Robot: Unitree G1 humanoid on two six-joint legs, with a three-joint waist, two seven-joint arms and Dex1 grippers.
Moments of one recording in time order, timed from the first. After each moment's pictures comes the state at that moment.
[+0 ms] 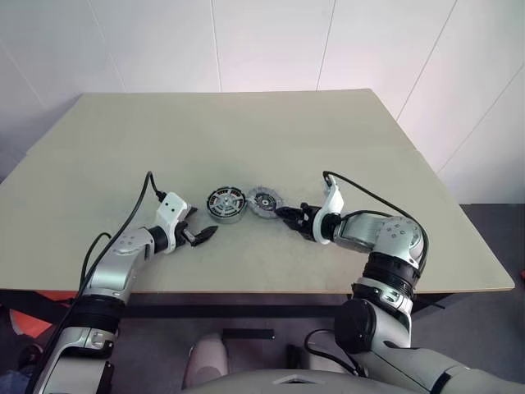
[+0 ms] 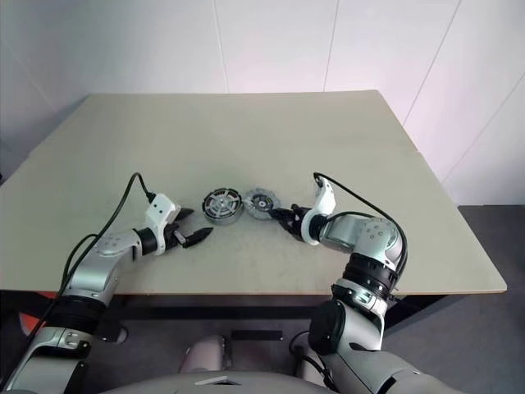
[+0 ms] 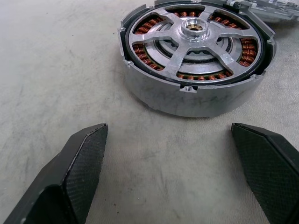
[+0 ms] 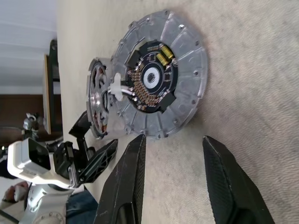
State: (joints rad) left arm -0.26 0.47 -0.03 0.25 -0.18 0.24 -0.76; right arm -0.63 0.12 -0.71 0.10 0.60 1.58 -0.02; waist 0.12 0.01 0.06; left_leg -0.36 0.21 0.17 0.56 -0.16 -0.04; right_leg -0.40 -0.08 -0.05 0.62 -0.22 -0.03
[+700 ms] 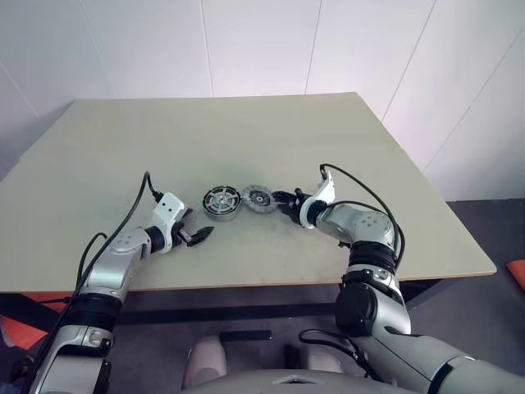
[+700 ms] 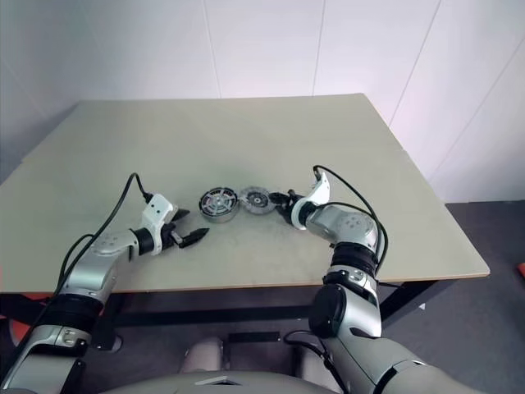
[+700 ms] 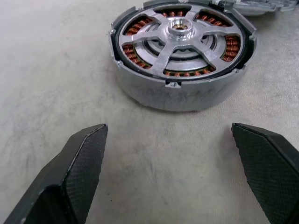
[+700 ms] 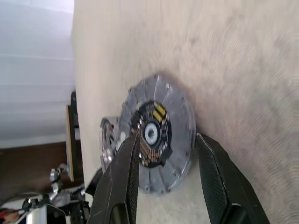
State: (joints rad) left arm -0.28 0.49 -0.03 0.29 -0.17 0.23 -0.76; right arm -0.75 0.08 -0.71 0.48 0.66 1.14 -0.01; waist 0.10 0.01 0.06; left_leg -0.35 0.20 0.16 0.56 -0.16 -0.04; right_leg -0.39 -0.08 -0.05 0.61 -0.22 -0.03
